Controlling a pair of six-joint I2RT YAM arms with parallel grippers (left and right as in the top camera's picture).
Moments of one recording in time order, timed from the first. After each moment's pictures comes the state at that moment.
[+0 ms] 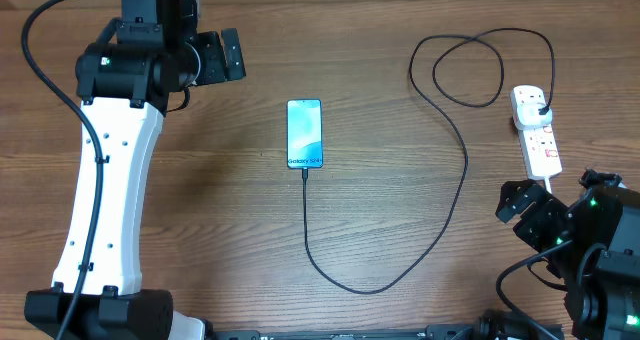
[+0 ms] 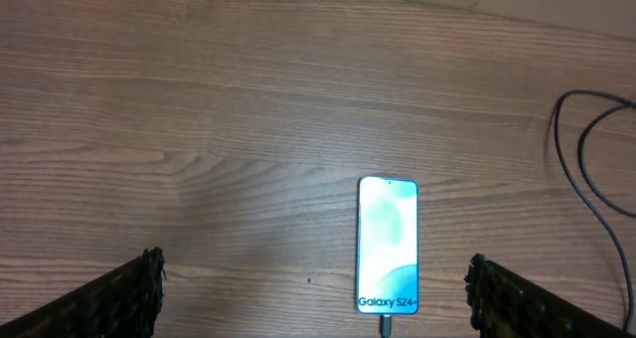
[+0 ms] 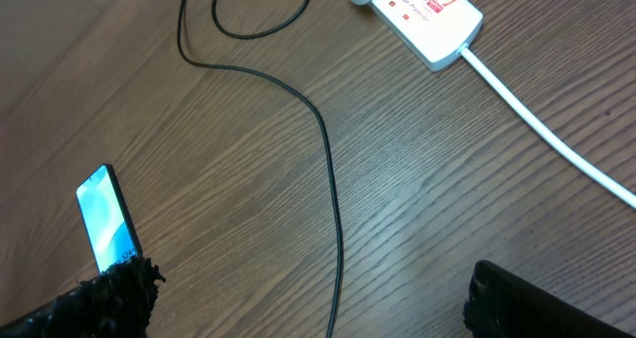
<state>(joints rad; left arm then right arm) -0.10 1.66 1.84 -1.07 0.05 -0.26 -0.20 0.72 1.03 -1.19 -0.08 0.49</state>
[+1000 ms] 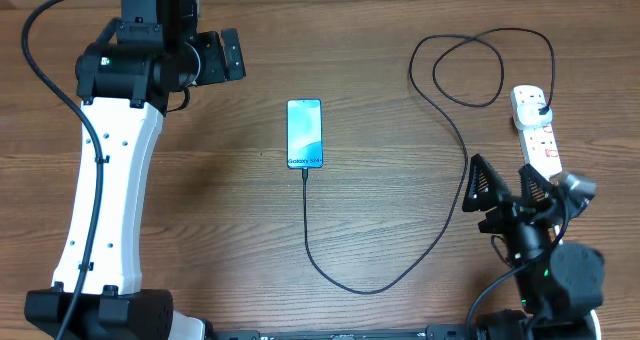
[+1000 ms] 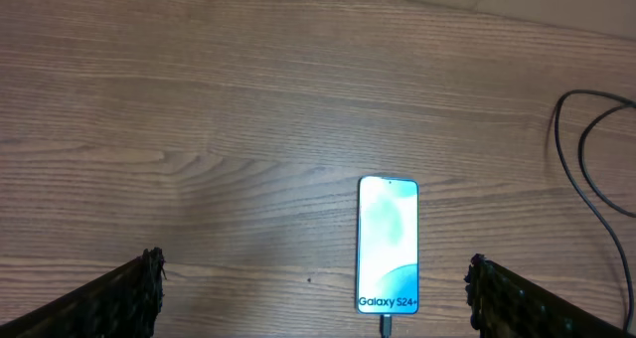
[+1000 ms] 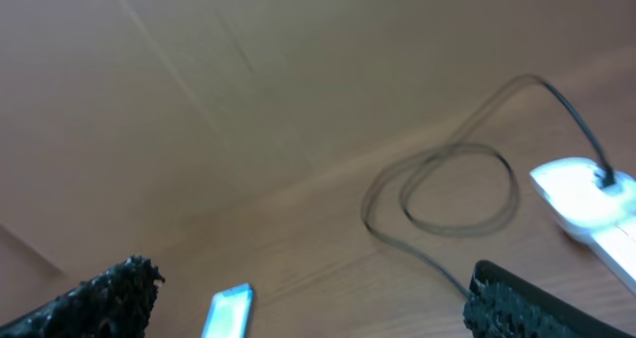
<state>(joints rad) -0.10 1.66 1.84 -1.07 0.05 -0.26 0.09 0.32 0.50 -0.32 0.00 0.49</state>
